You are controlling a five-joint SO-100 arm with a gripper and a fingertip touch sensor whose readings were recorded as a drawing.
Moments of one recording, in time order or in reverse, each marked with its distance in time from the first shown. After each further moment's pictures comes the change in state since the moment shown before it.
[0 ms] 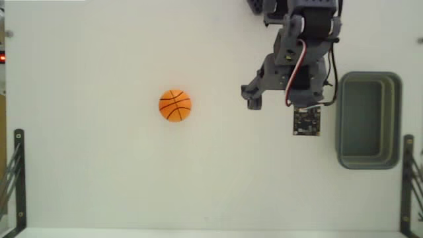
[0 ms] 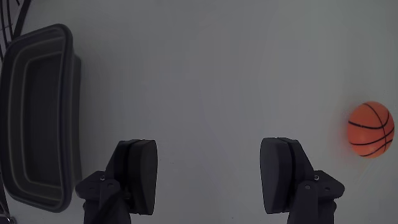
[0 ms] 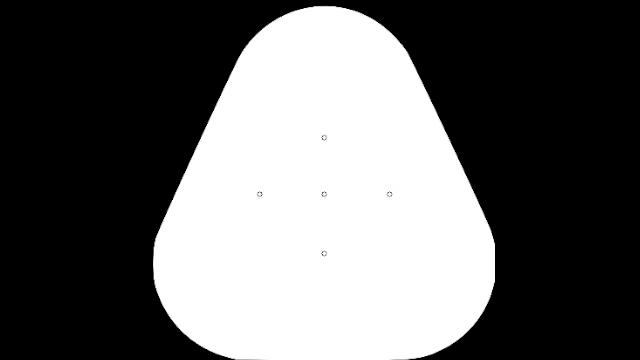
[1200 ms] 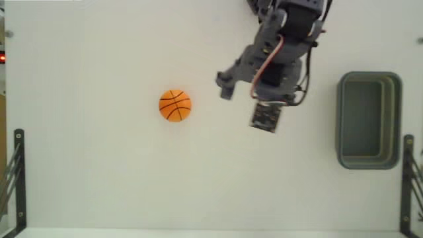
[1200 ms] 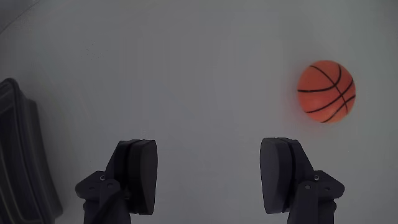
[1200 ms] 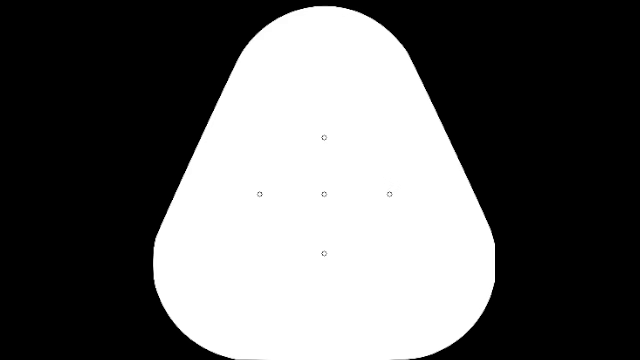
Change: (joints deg) arm 16.4 0.0 0.0 0.0 0.0
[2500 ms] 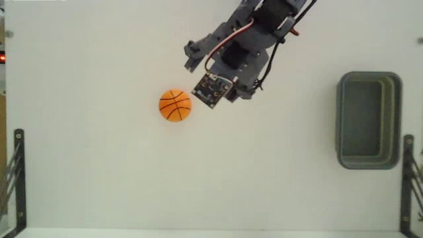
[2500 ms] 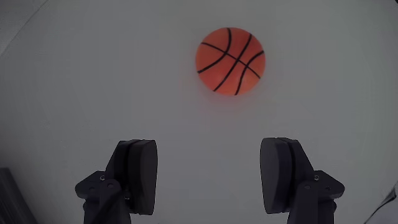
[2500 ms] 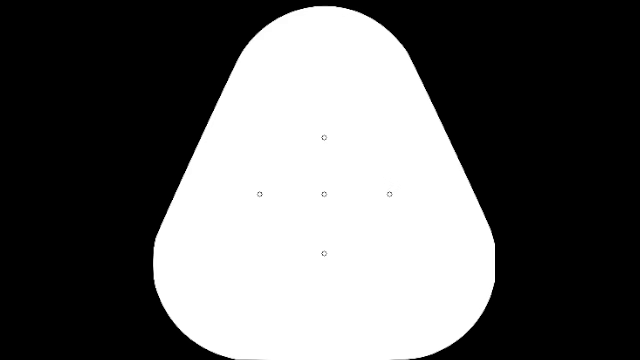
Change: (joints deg) arm 20.3 0.0 0.0 0.0 0.0
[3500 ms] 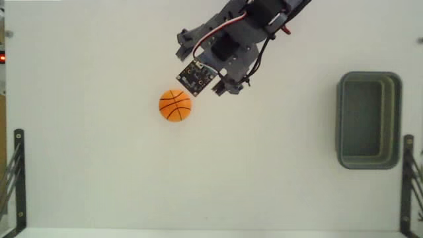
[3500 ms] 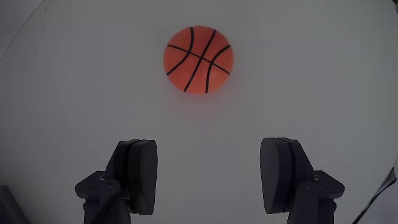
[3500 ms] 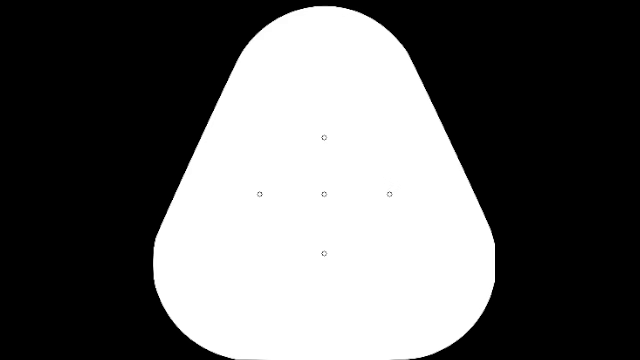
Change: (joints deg) arm 5.2 0.0 0.0 0.0 0.0
